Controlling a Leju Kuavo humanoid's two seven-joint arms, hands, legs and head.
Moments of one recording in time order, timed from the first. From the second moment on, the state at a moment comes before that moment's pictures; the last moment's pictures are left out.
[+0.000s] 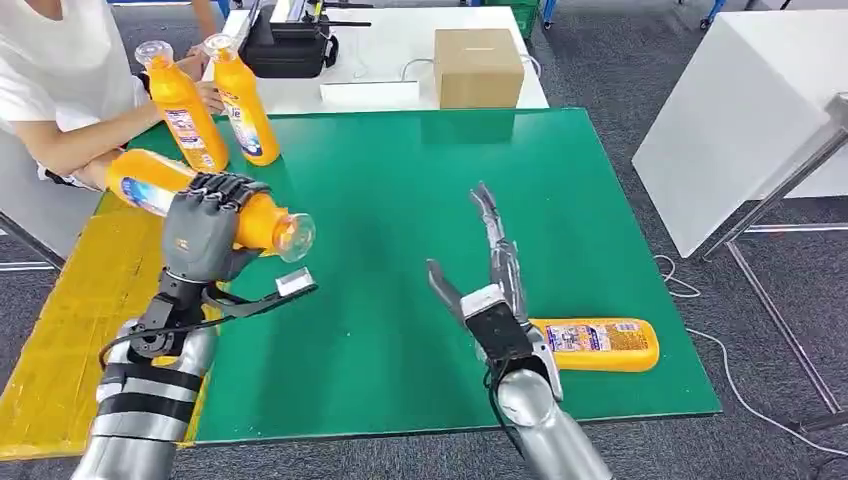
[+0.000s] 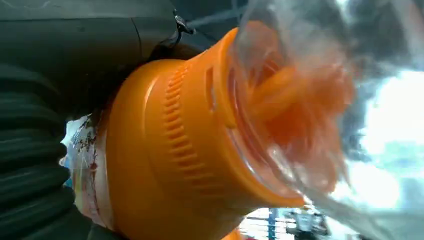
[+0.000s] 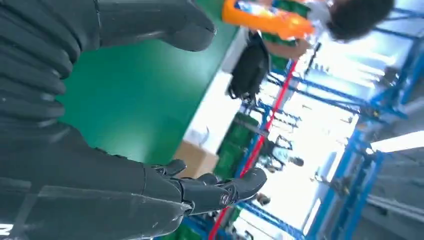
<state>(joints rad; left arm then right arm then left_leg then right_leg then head) -0.40 -0.06 -0.04 -1.33 -1.60 0.70 -0.27 -0.19 0.09 0.40 -1.49 0.28 -0.29 -0.35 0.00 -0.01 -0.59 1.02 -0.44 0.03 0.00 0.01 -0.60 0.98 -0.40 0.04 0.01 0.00</state>
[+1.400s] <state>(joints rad) -0.72 0.11 -0.28 -0.44 -1.42 0.17 0.12 -0.05 0.06 0.24 -1.70 0.39 -0.32 -0.34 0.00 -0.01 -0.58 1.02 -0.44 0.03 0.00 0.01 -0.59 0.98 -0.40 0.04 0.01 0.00</state>
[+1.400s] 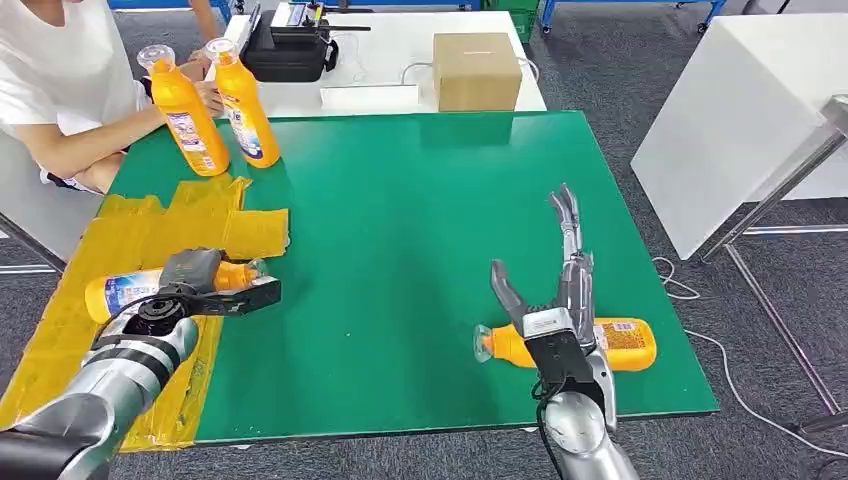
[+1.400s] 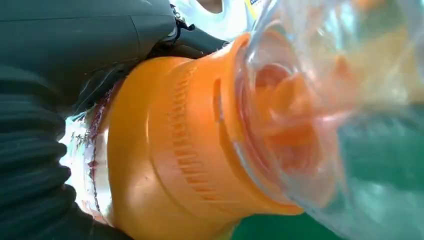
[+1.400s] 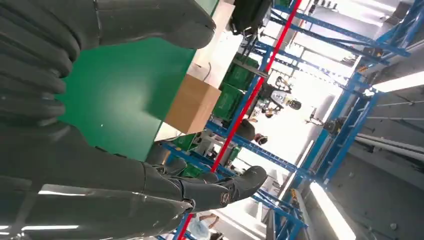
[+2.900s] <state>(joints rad) -0.31 -0.09 0.11 -1.13 -1.41 0.70 -0.41 0.01 -0.09 0.28 -1.69 0.70 -0.35 -0.25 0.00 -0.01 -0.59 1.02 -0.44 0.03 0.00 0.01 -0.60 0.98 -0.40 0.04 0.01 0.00</state>
